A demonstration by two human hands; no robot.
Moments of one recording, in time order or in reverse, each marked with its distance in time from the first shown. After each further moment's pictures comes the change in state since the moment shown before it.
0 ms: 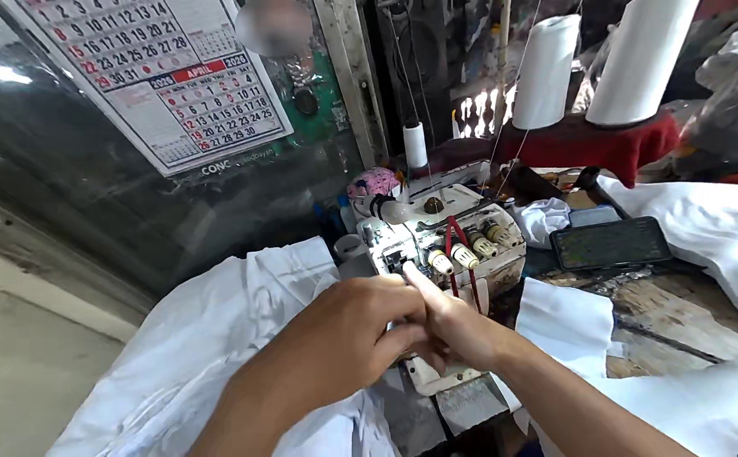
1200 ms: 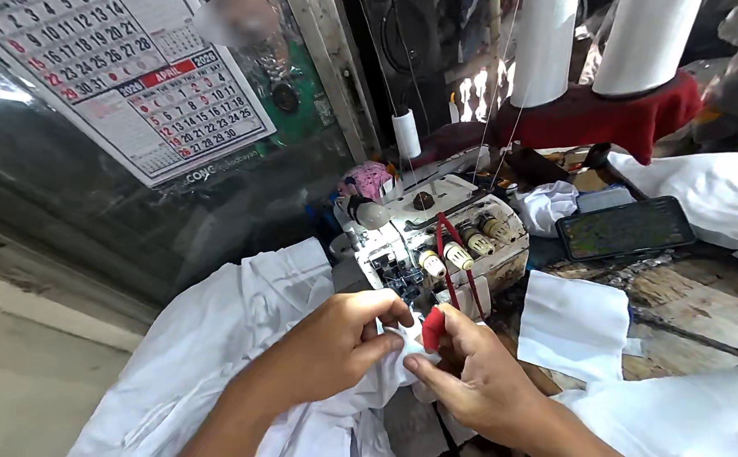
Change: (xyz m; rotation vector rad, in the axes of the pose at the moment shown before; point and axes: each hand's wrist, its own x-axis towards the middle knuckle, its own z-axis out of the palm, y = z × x) left_hand -0.002 -0.035 0.028 -0.333 -0.192 -0.192; right_hand -0.030 0.060 0.012 -0.278 0.388 -0.458
